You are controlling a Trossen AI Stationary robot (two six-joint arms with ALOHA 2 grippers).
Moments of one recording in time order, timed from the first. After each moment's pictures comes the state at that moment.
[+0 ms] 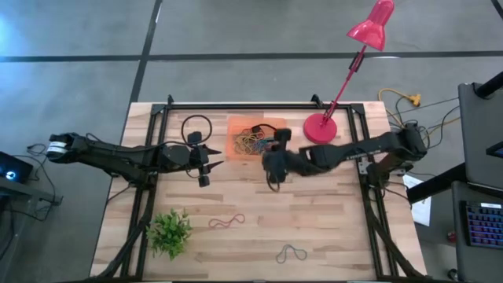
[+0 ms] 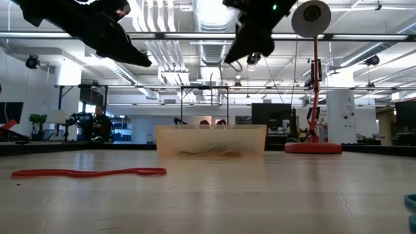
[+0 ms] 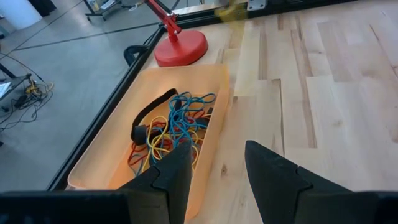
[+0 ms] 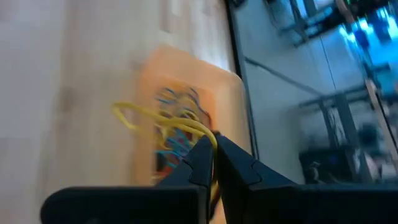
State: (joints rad) left arm -0.06 0.92 0.56 -0.06 -0.37 0.09; right arm 0.13 1.62 1.26 -0.46 0.66 -0.27
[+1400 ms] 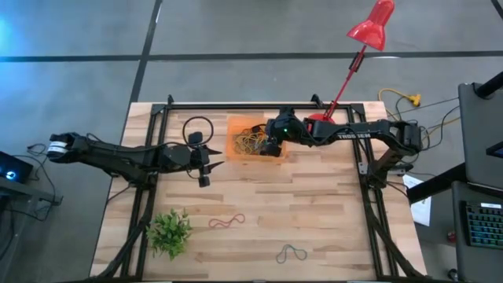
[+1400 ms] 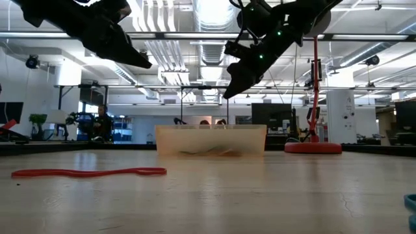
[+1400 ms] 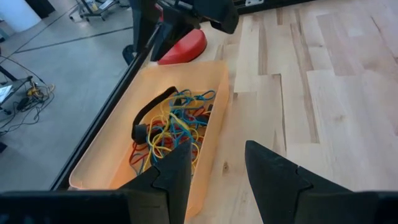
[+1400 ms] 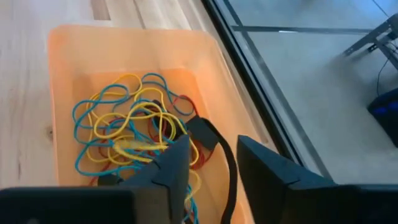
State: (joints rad) left arm -0.06 0.92 0.56 -0.06 -0.37 0.12; right arm -0.27 1.64 1.07 -0.12 0.30 -0.16
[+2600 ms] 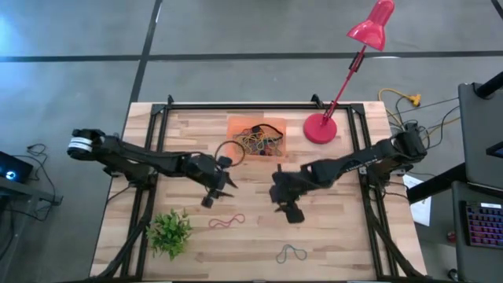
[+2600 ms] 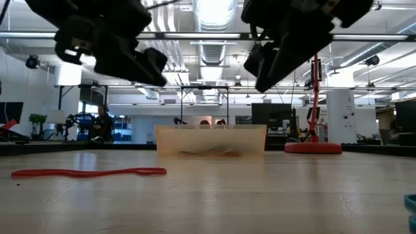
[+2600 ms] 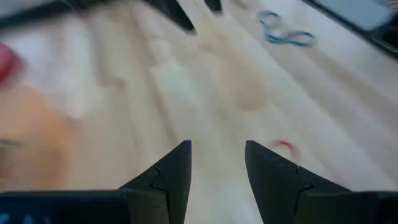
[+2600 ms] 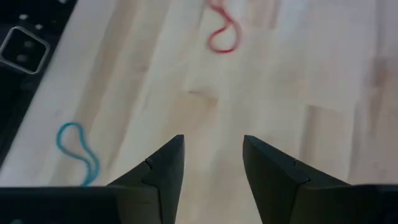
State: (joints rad) left arm -0.06 1.28 0.61 0.12 0.19 0.27; right arm 0.20 1.64 1.07 -0.37 -0.20 0.08
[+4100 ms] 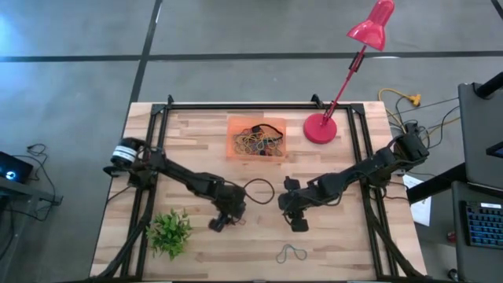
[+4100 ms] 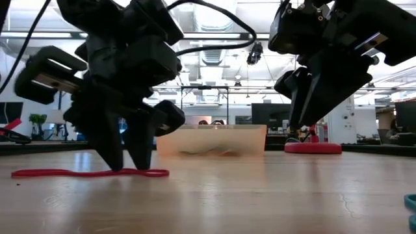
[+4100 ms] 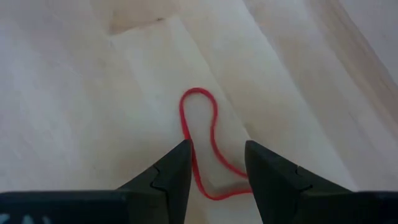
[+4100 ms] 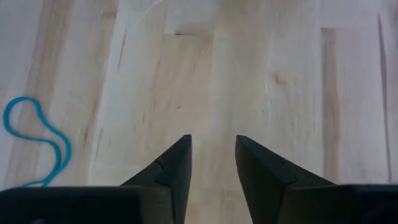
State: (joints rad) left arm -0.24 1.80 0.91 -0.12 0.33 0.14; right arm 0.35 1.64 0.90 -0.27 0.03 0.30
